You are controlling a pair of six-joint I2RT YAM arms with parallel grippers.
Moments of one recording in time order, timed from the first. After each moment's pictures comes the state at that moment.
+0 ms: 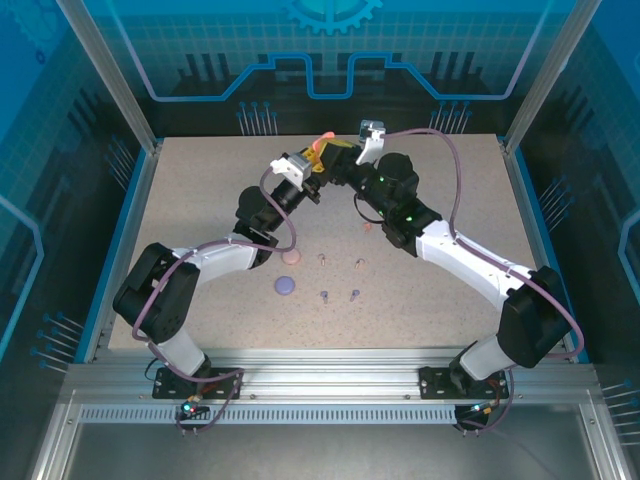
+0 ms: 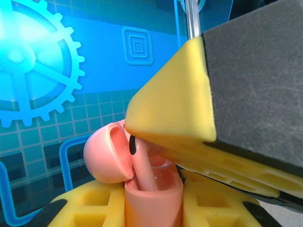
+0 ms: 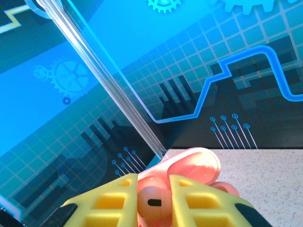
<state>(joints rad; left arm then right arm) -0.50 1.67 0.93 1.13 0.19 0.04 0.63 1.50 1.19 0.38 -0.01 0.56</state>
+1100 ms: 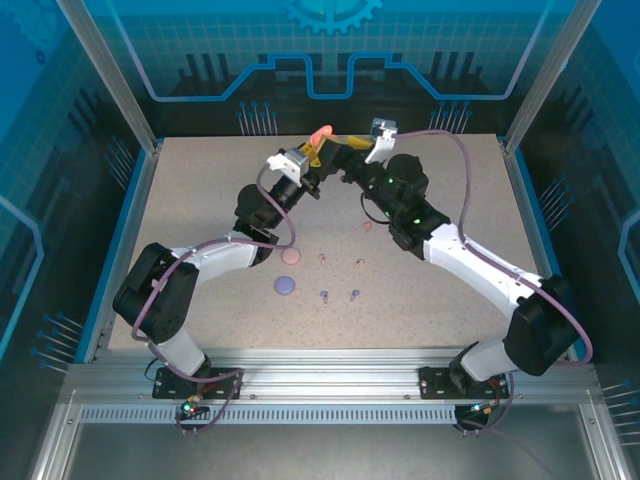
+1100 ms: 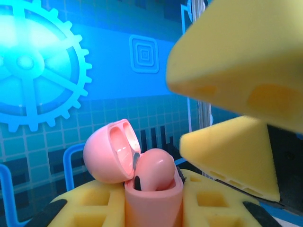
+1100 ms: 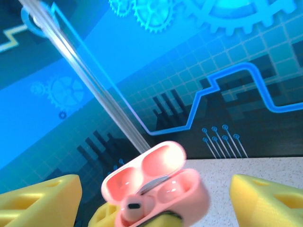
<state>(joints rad) -0.50 1.67 0.95 1.15 0.17 0.01 0.61 1.43 1.17 0.37 0.05 0.59</state>
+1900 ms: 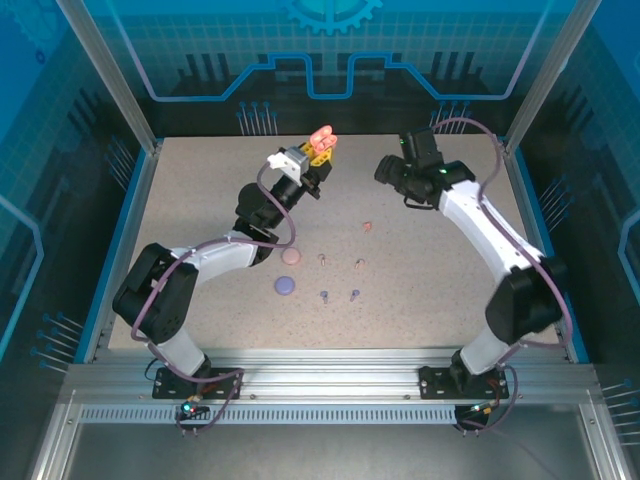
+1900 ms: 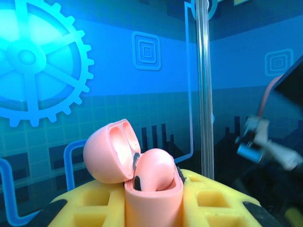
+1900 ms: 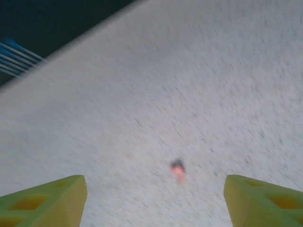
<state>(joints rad) -0.50 1.66 0.95 1.11 0.15 0.00 0.34 1.66 1.53 -0.76 0.11 0.73</state>
